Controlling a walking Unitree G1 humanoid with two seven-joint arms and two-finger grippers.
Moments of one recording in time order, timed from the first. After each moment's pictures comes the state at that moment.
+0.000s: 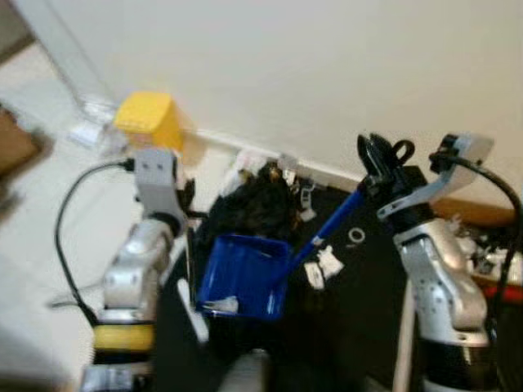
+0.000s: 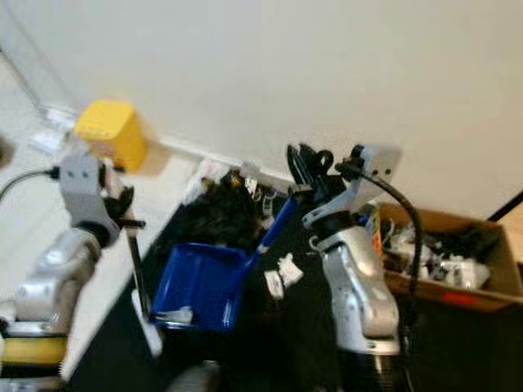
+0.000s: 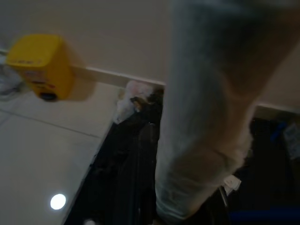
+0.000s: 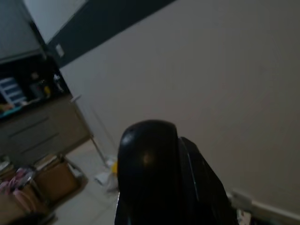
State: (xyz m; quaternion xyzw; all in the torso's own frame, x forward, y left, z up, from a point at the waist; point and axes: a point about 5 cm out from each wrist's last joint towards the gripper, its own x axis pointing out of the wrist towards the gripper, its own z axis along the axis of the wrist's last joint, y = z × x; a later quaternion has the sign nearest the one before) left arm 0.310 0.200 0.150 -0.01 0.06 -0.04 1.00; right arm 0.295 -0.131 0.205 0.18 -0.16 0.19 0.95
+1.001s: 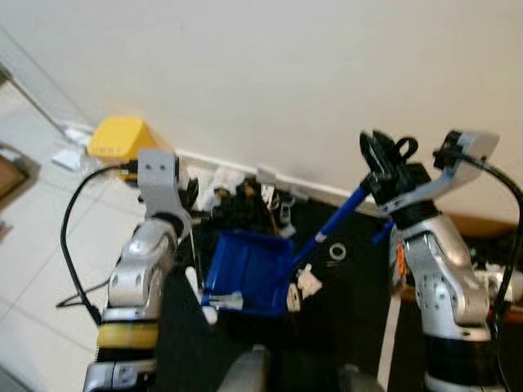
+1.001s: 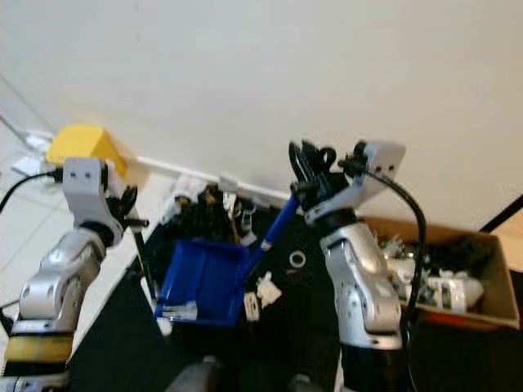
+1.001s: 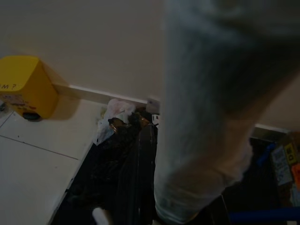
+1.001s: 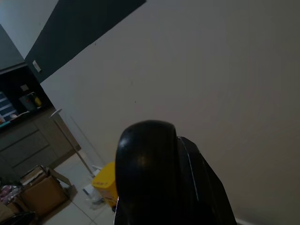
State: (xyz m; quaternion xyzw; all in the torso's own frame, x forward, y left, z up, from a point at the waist) left arm 0.313 0.192 0.158 -0.01 0.04 -0.06 1.00; right arm 0.296 -0.141 0.208 0.17 -0.17 0.17 0.95
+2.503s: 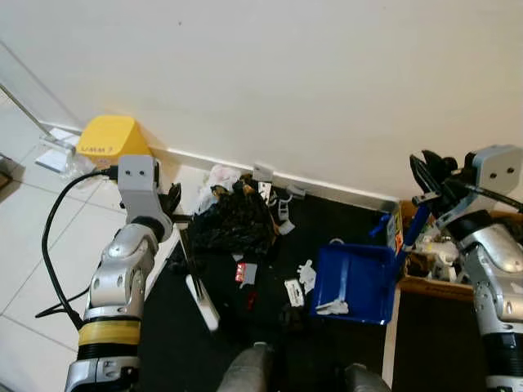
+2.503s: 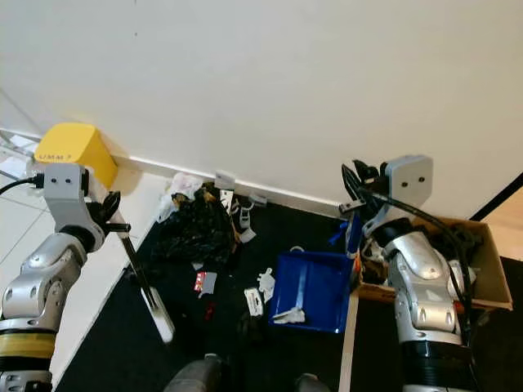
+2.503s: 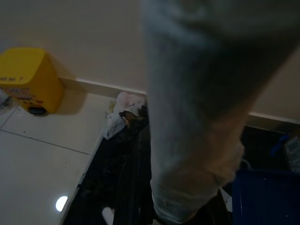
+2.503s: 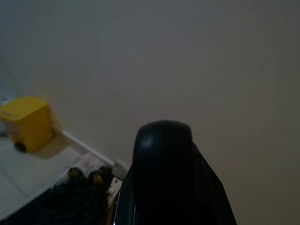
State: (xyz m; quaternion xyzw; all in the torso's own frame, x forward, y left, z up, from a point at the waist) left arm 0.315 0.228 0.145 0.00 0.05 -0.04 1.00; right arm 0.305 -0.221 0.169 -0.08 -0.12 0.12 0.98
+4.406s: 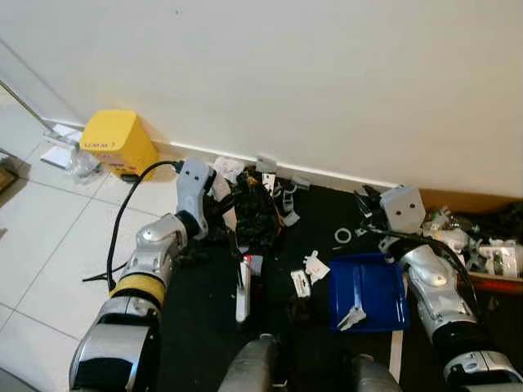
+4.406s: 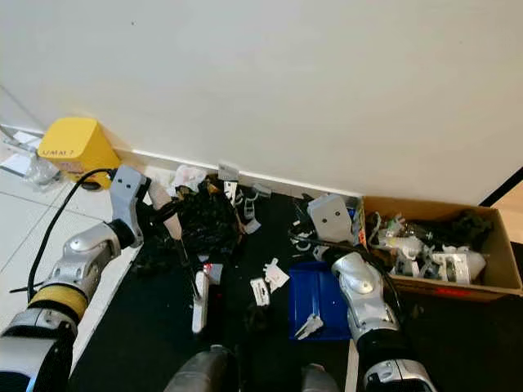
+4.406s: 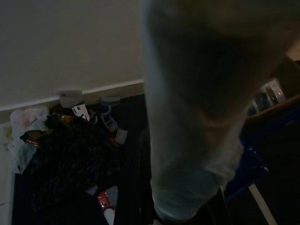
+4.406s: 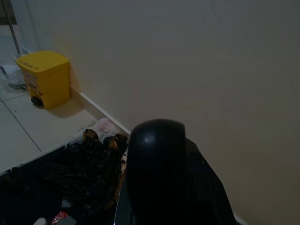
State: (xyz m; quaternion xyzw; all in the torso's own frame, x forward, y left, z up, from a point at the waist) left arm 0.355 0.180 0.116 0.03 0.05 -0.32 0.94; right arm 0.321 -0.171 0.106 -0.14 -0.10 0.16 0.97
